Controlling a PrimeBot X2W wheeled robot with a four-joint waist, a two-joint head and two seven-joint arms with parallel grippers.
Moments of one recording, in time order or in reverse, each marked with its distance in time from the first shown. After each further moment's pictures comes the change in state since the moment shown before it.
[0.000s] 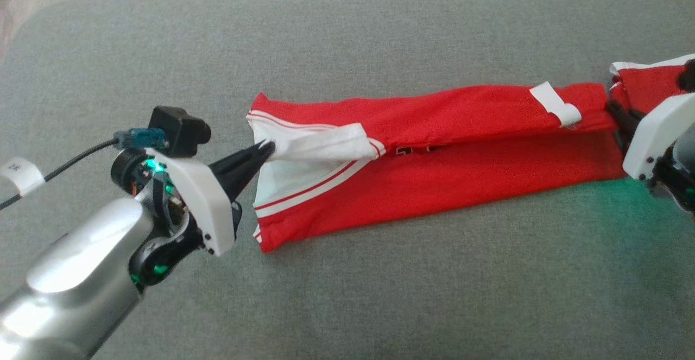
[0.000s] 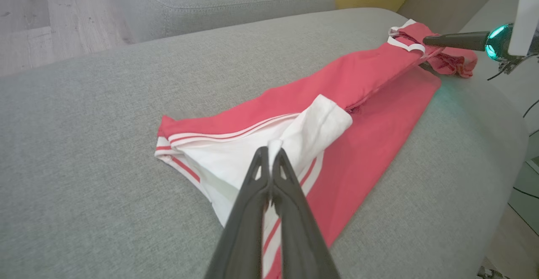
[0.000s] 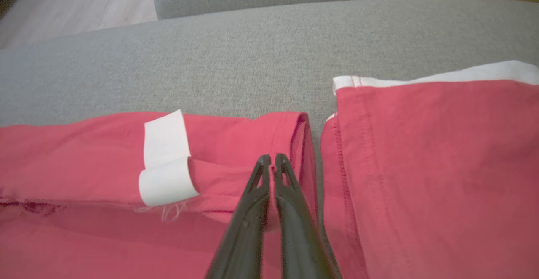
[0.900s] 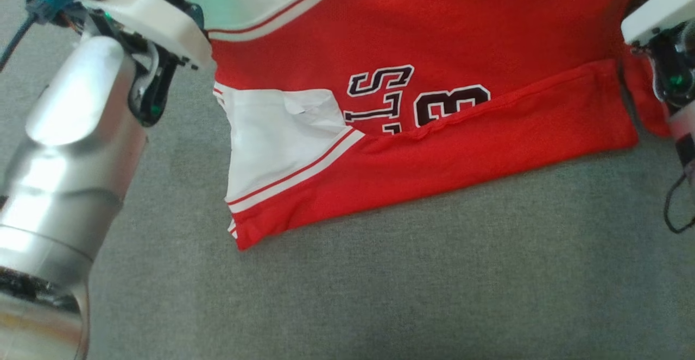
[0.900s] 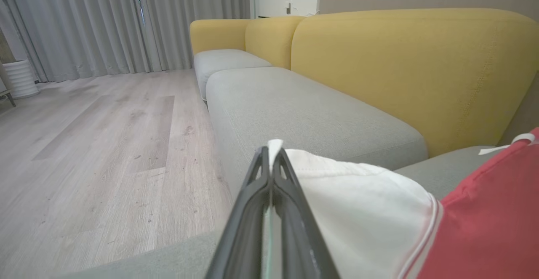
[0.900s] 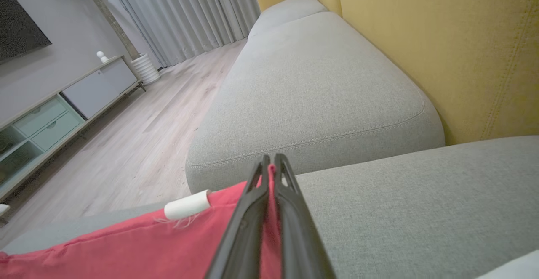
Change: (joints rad) left arm -0.403 -0.283 0.253 0.555 0.312 0.025 -0.435; right arm -0.247 0.205 -0.289 0.075 -0.158 0.000 -0.306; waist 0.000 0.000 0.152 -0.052
